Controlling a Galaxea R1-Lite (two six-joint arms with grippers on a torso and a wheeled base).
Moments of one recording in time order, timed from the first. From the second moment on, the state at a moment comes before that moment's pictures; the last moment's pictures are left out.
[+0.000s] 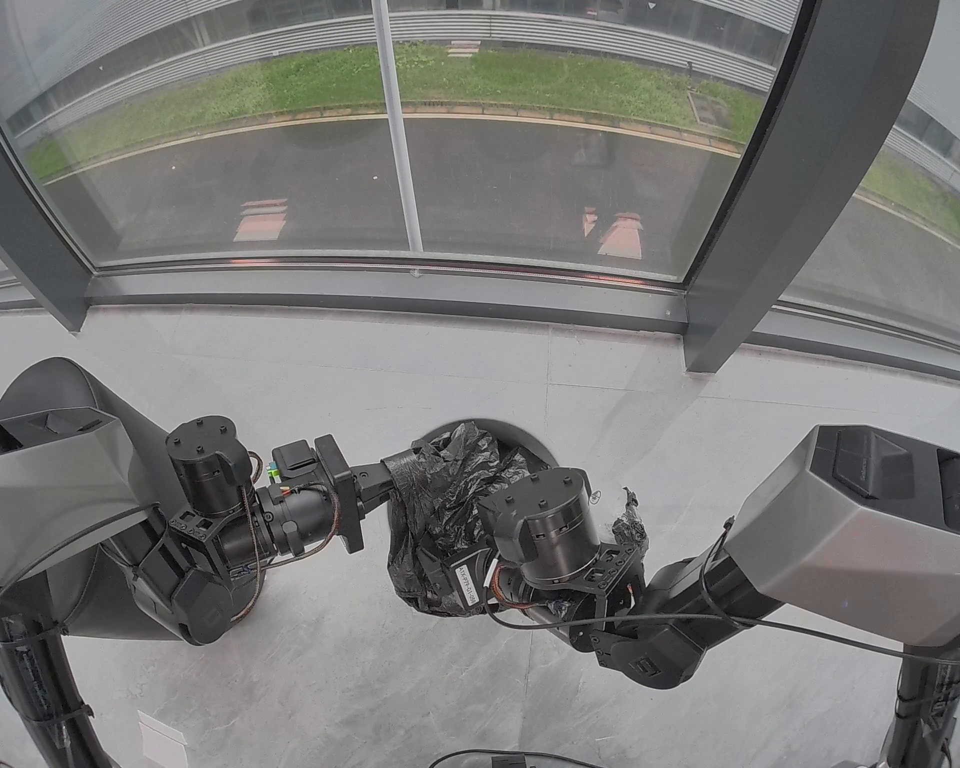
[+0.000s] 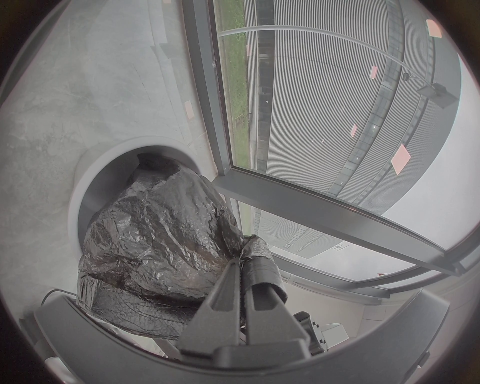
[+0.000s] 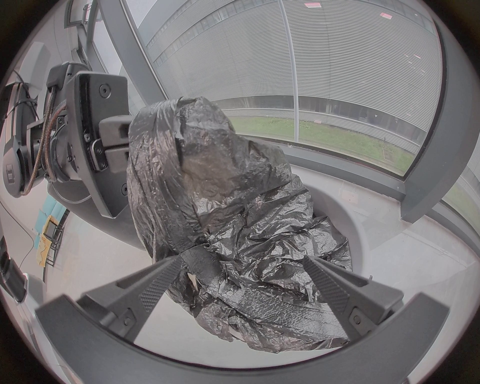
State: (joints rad) left arm -0.32 2.11 -0.63 -1.46 -0.71 -1.38; right arm 0.86 2.25 -1.05 -0.79 -0.30 0.06
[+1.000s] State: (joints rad) left arm -0.48 2.01 -0.68 -1.09 -0.14 -0.92; right arm 0.88 2.20 -0.94 -0.81 -0.32 0.08
